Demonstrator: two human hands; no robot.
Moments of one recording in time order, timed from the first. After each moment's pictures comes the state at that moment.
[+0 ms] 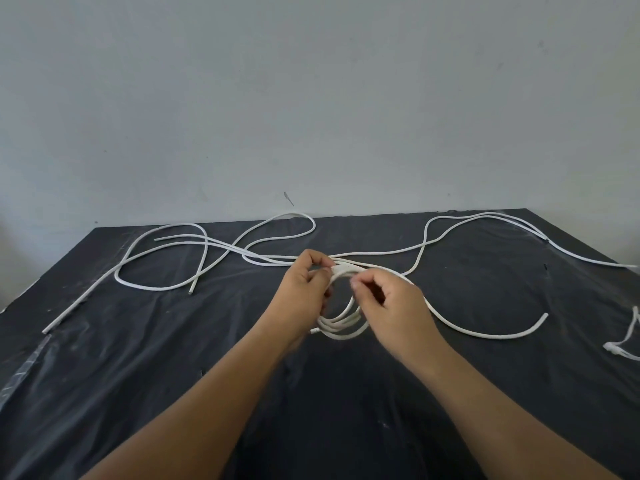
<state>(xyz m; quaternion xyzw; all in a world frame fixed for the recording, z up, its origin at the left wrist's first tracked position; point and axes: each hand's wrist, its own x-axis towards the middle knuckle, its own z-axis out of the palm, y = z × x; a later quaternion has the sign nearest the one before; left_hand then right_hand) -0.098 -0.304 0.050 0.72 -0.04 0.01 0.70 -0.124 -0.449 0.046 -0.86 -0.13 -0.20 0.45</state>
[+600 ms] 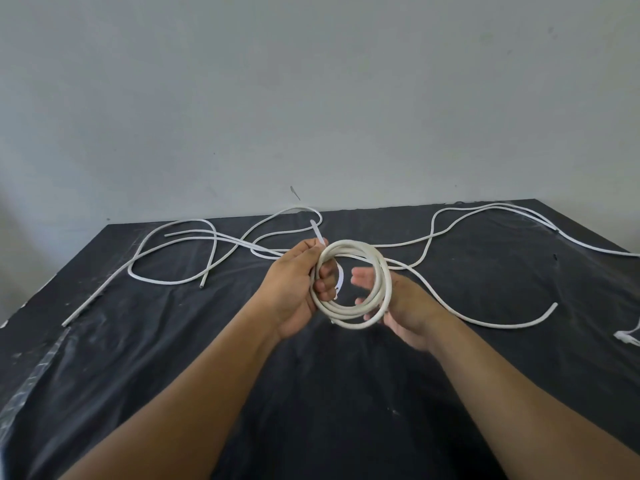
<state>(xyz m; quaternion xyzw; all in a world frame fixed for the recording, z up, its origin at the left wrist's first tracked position) -0.106 -0.286 0.071 0.52 -0.08 -0.11 0.84 -0.101 -0.457 0.036 -0.69 0.00 0.13 0.71</state>
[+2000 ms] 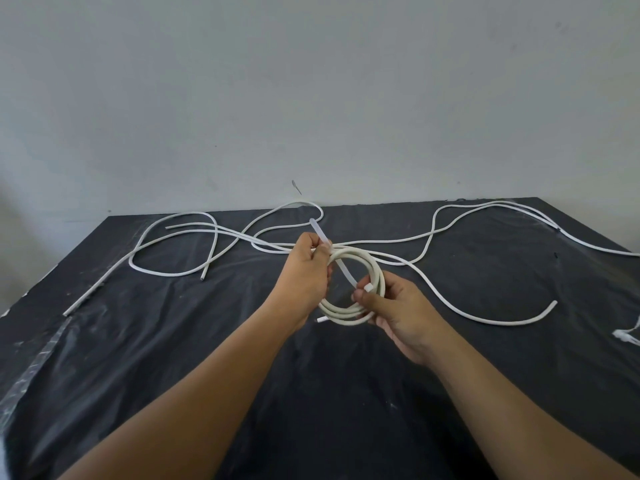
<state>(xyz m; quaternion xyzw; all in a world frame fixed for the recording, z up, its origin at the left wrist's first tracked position) -0.097 -0.300 0.058 0.74 -0.01 0.04 0.67 -0.120 -0.455 0.022 -0.66 -0.07 0.07 0.74</state>
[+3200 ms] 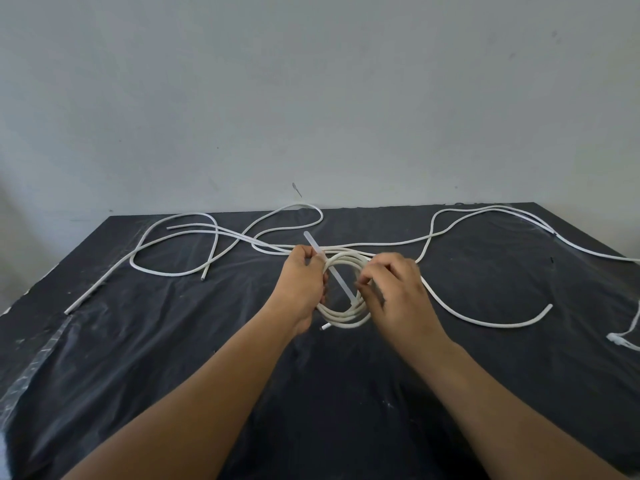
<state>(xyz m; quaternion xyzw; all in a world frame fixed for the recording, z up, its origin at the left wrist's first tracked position) -0.097 -0.302 0.050 0.69 0.06 0.02 0.72 -0.120 -0.456 0.023 -0.87 -0.22 -0.33 0.28</state>
